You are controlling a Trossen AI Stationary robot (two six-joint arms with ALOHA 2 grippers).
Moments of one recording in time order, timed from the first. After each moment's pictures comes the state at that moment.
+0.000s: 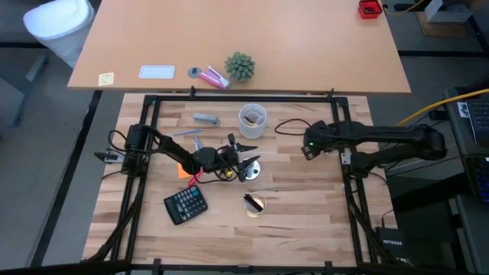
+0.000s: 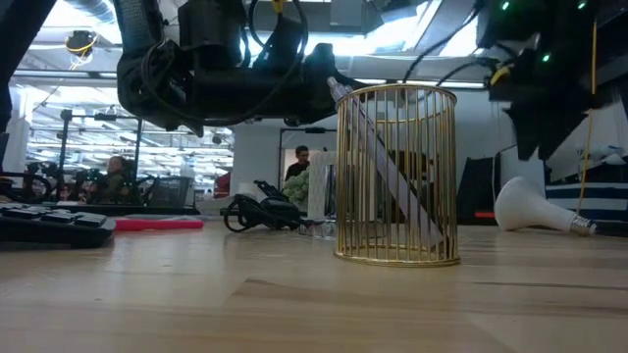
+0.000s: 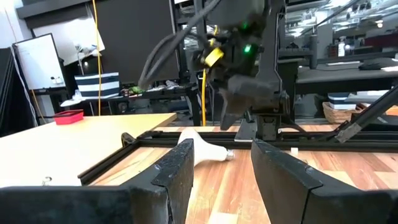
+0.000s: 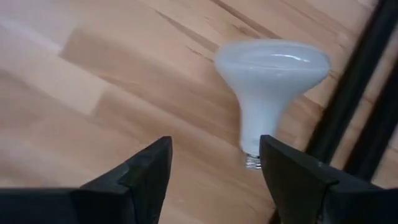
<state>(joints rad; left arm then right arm) -0.04 1.99 0.76 1.39 -0.33 0.14 -0.17 1.09 0.82 -1.16 0.31 0.88</state>
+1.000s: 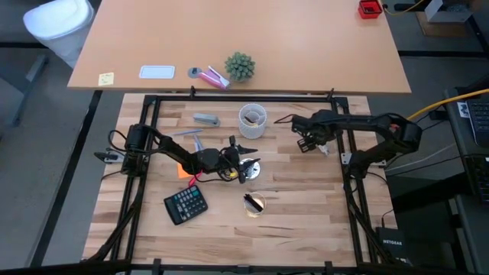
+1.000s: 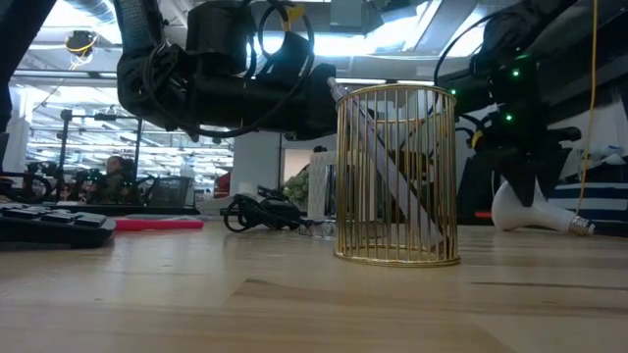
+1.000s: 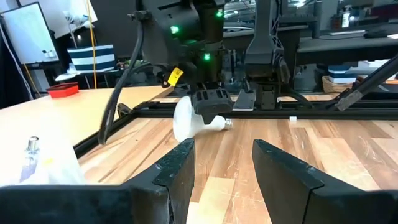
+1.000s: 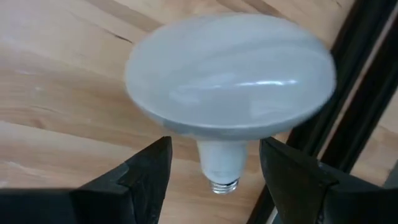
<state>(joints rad) -0.04 1.99 0.76 1.27 -0.33 0.10 -0.46 1.43 0.82 -1.09 0.25 0.73</state>
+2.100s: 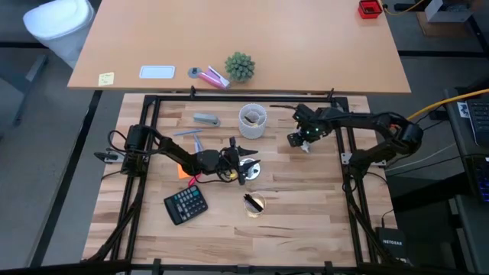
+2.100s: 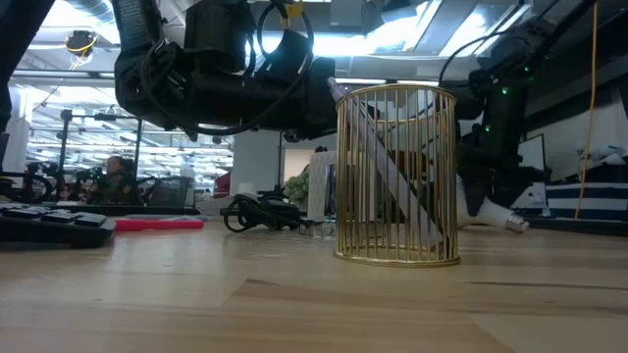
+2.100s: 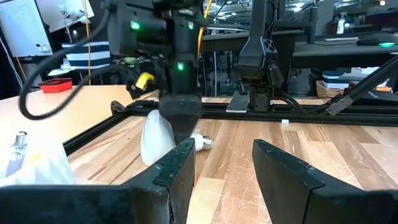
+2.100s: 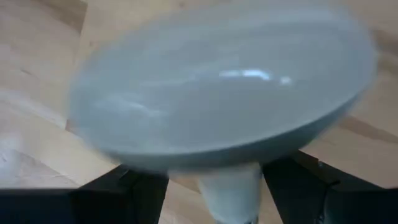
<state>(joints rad) -0.05 1.99 0.76 1.27 -0.33 0.06 -0.61 1.42 0.72 -0.64 -0.11 0.57</state>
